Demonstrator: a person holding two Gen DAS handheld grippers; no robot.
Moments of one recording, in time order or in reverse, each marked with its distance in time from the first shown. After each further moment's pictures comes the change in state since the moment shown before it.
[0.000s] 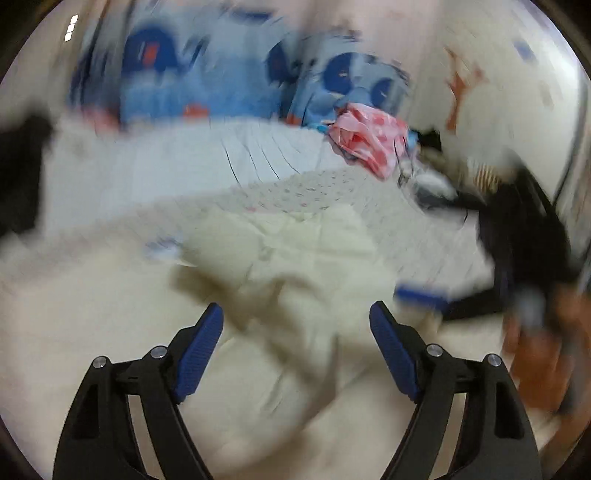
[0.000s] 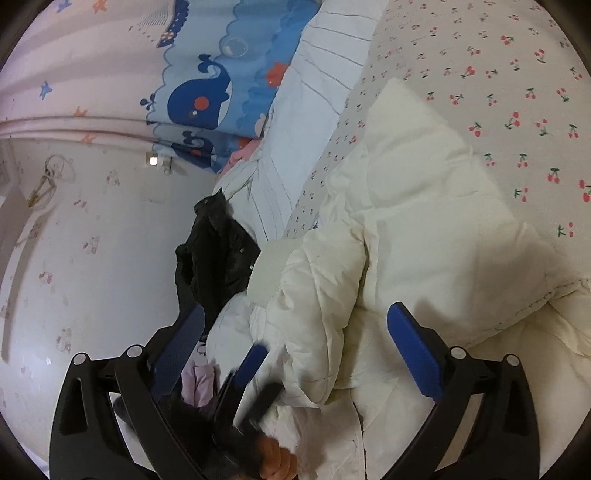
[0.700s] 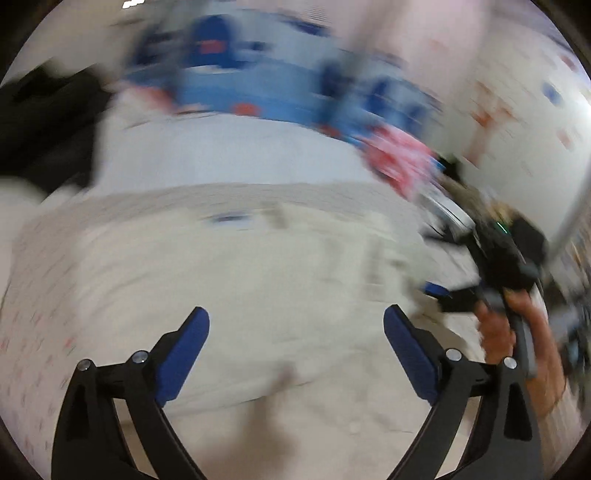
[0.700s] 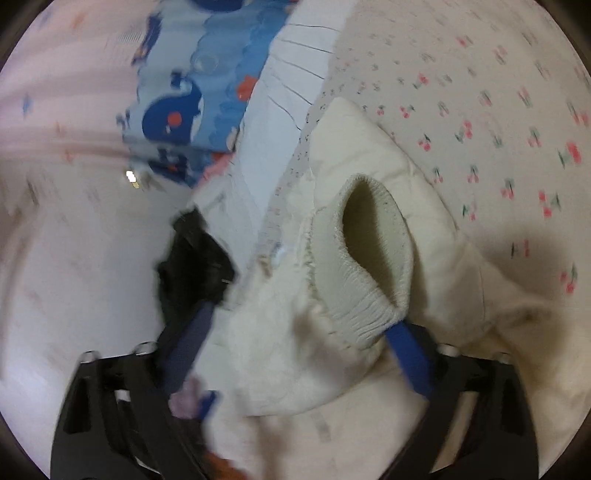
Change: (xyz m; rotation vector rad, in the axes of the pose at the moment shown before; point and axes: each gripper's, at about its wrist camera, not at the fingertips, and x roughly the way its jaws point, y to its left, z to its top) left arm -0.059 0.058 -0.032 -0.149 -0.066 0.114; right arm 0.008 -0.020 0.014 -0.081 -0.022 -0.188
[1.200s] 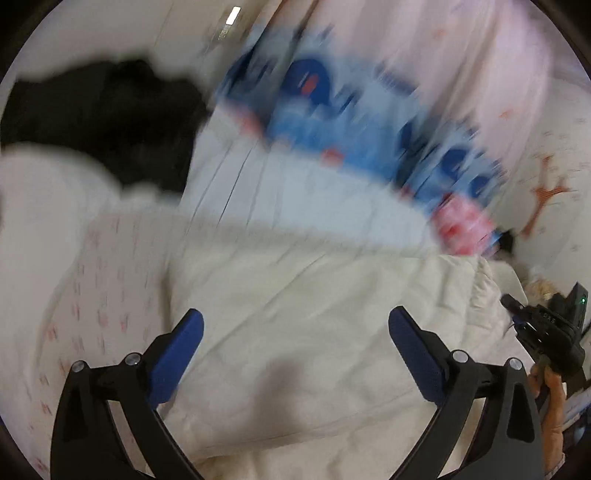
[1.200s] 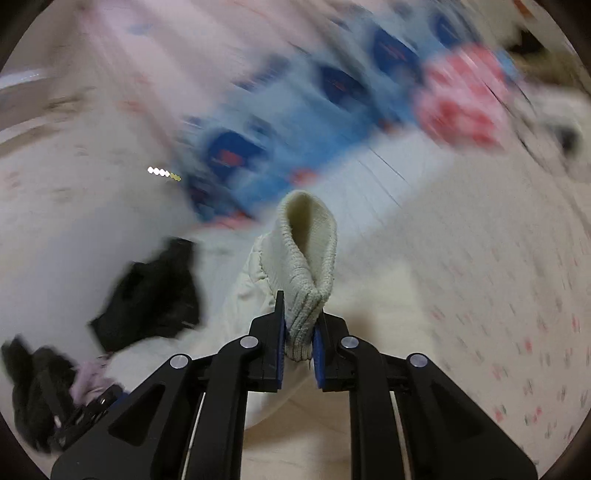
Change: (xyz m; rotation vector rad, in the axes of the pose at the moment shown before) left arm 0.013 0.078 0.017 -0.182 -0.078 0.179; right arm -0.022 0.029 -0.006 -0.263 -0.285 -0.185
